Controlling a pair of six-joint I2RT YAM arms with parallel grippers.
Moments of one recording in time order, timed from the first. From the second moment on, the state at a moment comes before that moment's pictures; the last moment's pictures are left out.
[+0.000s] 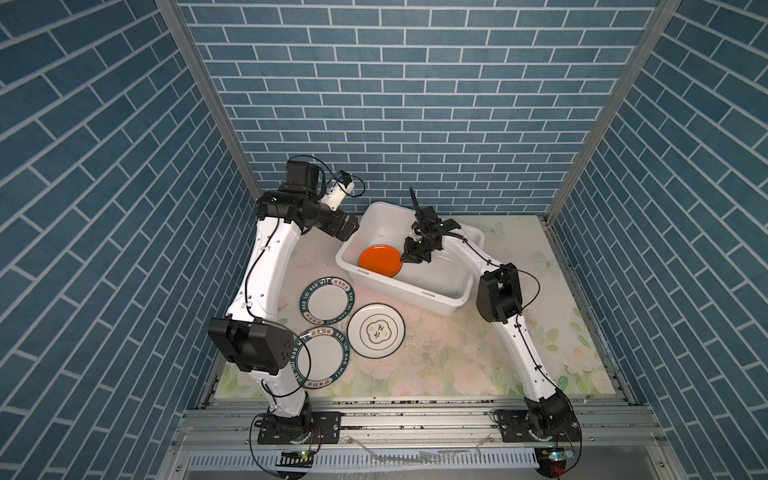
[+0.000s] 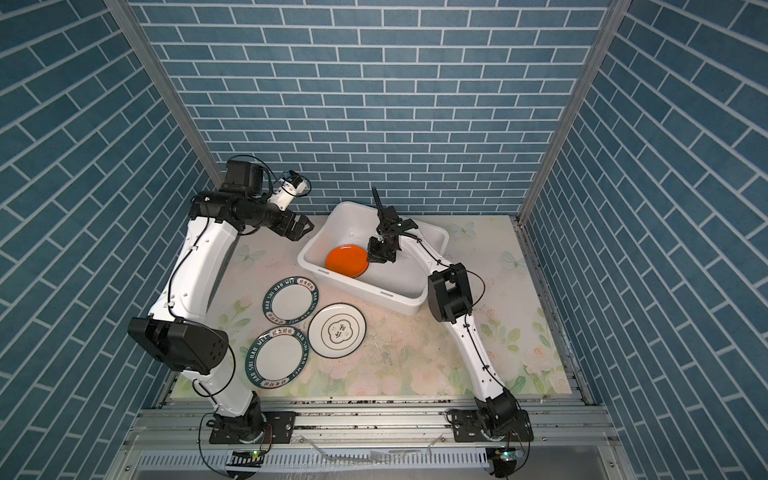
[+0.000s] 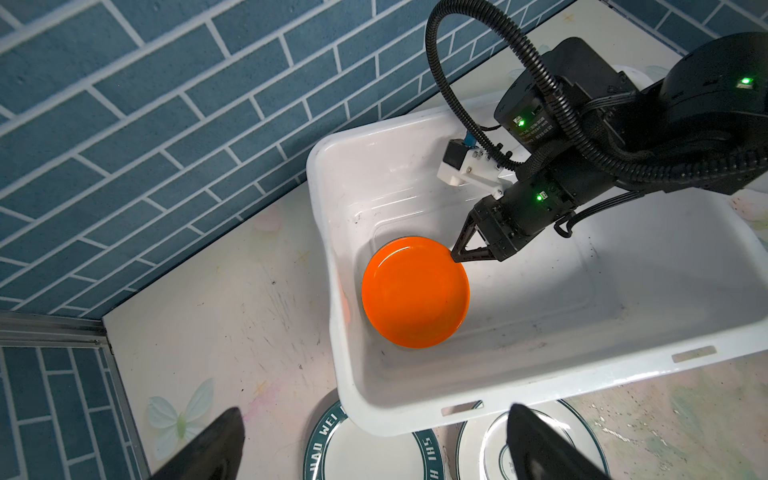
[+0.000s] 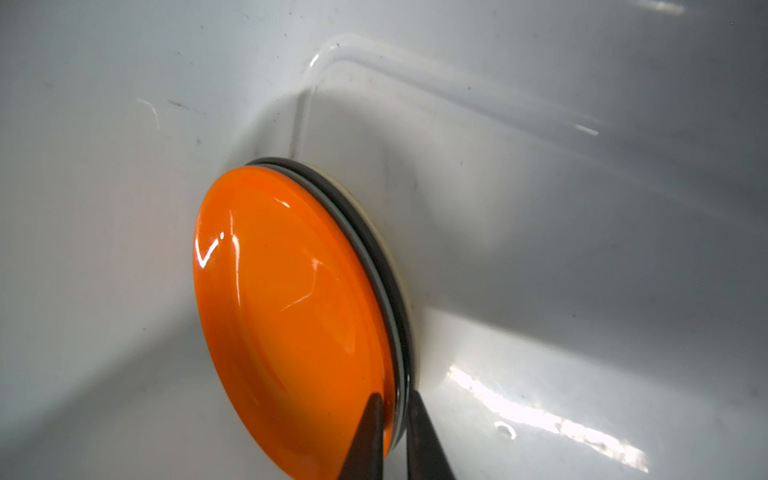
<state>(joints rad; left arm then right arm) -0.14 1.75 2.06 -1.14 0.28 0.38 0.56 2.62 2.47 -0.93 -0.45 0.58</state>
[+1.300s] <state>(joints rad) -0.14 1.83 2.23 -1.23 0.36 0.29 0.71 1.49 1.54 -0.93 -0.40 0.53</state>
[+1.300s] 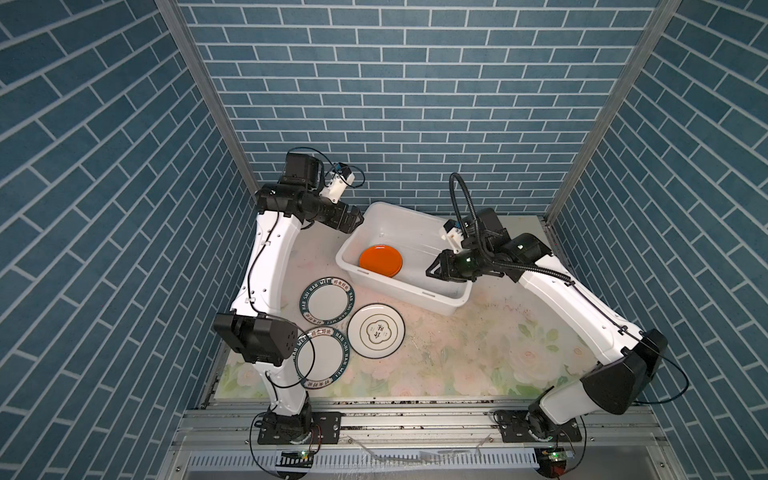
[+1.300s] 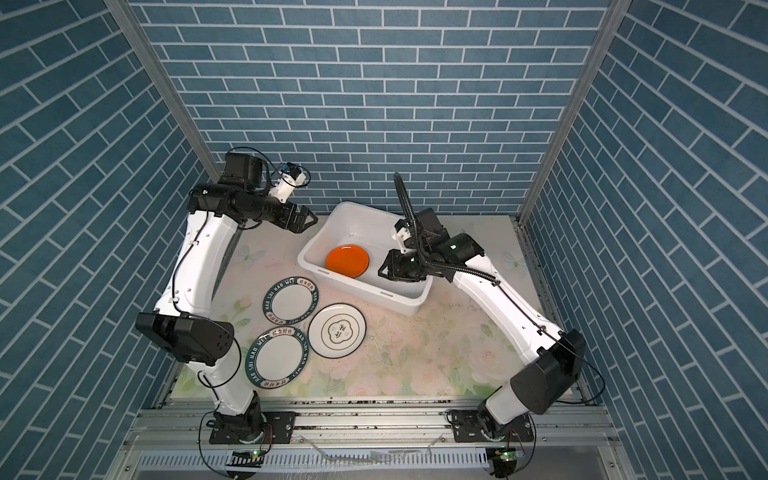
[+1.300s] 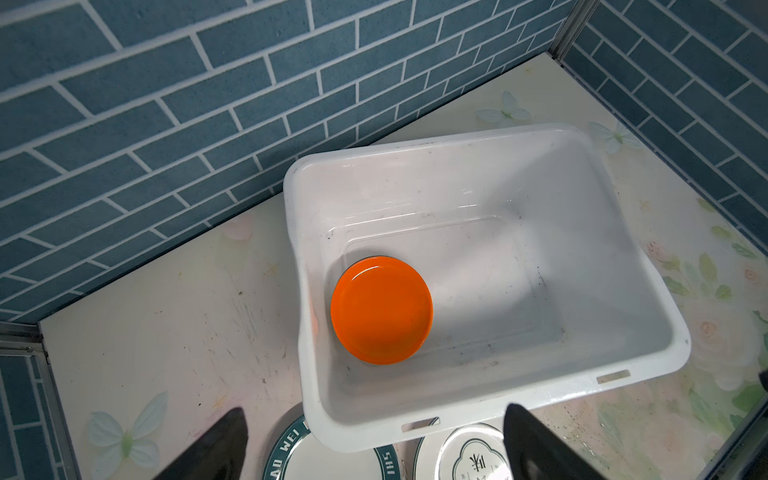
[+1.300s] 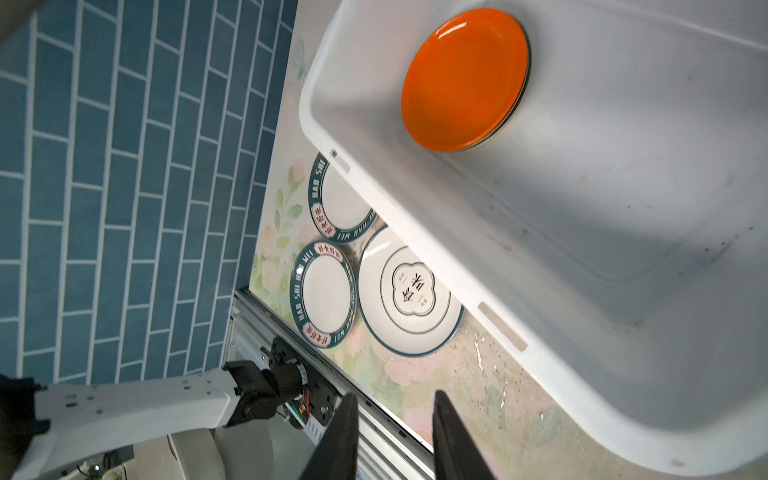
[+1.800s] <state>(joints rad) -0.14 1.65 1.95 -1.18 0.36 0.26 0.94 1.32 0.93 -0.47 -0.24 0.63</state>
